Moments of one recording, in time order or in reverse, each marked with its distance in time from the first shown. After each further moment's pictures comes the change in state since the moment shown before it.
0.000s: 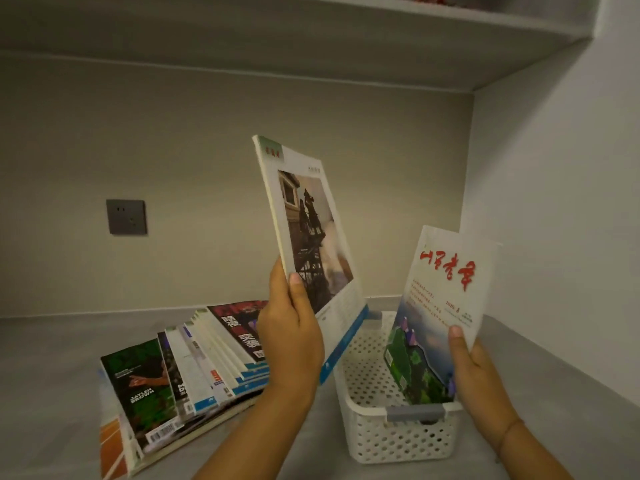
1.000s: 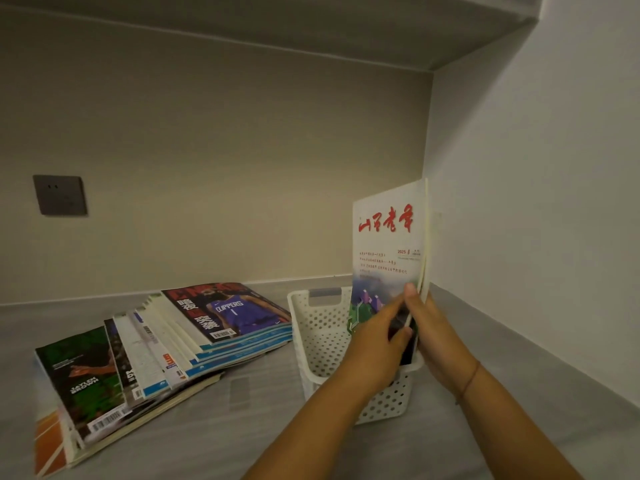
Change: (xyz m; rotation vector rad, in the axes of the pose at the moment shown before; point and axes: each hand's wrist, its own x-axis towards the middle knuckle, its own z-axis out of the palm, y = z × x) left_hand -0.087 0.029 0.085 -0.190 -1.043 -0.290; right_hand 0.009 -0.014 -0.018 0.363 -0.292 -0.071
